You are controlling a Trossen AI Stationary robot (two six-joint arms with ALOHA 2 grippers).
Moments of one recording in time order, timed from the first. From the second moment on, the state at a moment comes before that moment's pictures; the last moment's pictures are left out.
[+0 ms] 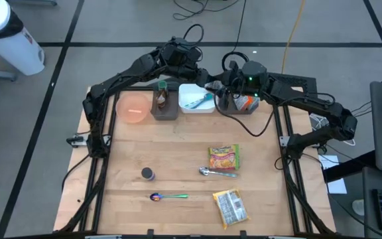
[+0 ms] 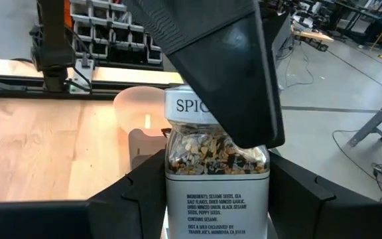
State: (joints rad) left arm 0.42 1.91 2.13 -0.76 0.34 -0.56; right arm -0.51 1.33 1.26 -0.16 -0.10 -0.28
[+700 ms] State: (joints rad) left arm 0.39 1.93 2.12 -0.98 0.39 -0.48; right arm -0.52 1.33 1.26 -0.13 0.14 -0.40
